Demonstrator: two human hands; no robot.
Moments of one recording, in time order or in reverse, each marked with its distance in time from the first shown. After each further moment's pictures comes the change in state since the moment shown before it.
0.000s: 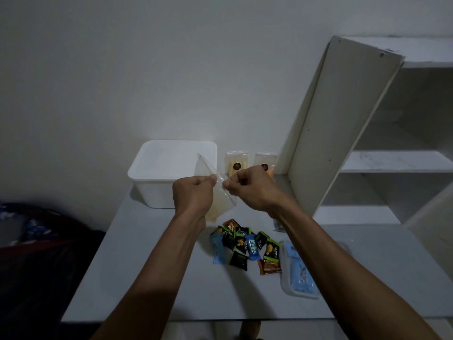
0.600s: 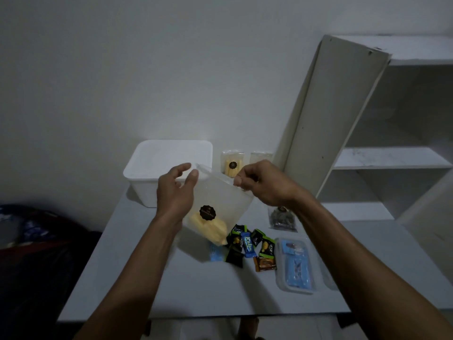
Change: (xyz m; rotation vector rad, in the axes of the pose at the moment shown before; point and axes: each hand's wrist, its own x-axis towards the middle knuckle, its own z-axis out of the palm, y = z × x) left_hand 0.018 -0.016 -0.022 0.121 -0.030 0.216; right_hand -0.014 0.003 -0.043 -0.216 -0.127 -0.136
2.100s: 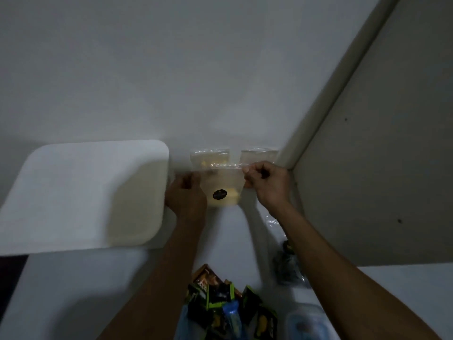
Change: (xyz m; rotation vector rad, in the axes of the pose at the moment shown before) left_hand 0.243 -0.133 0.265 0.015 0.281 -0.294; right_hand 0.261 0.295 0.019 0.574 0.557 0.412
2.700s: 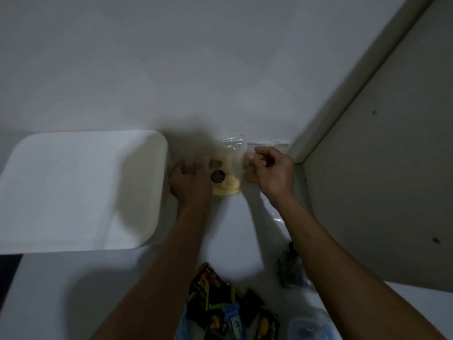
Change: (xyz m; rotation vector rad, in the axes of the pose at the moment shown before) left_hand 0.031 -0.013 0.031 0.025 0.068 -0.103; right_hand 0.037 0.021 0.018 0.037 0.051 0.071
